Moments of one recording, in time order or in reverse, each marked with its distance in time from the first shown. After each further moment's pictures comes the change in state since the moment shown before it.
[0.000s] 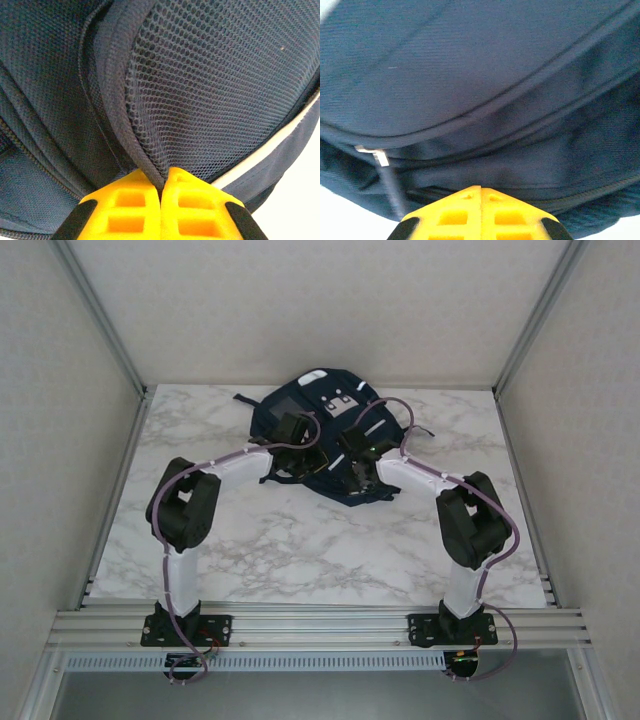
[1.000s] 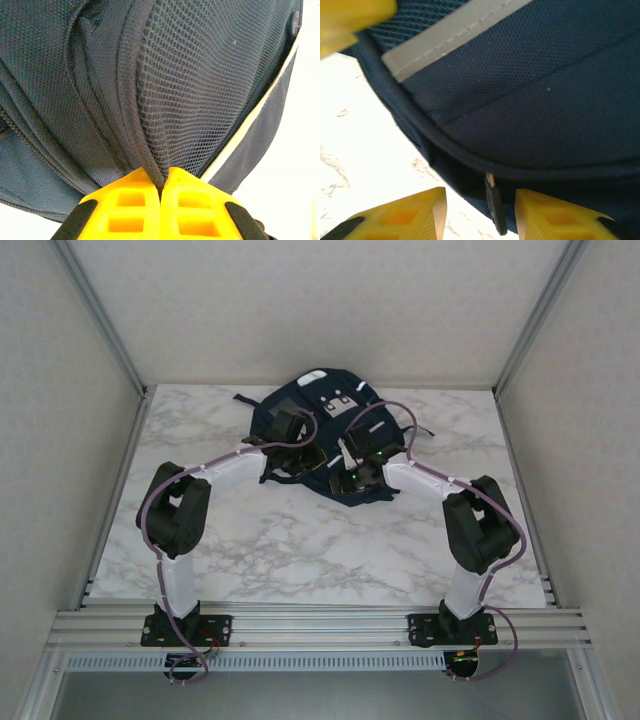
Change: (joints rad) left arm 0.004 -0.067 -0.021 -0.010 0.014 0.019; right arm -0.013 -0.026 -0.074 0.195 -0.336 -0.077
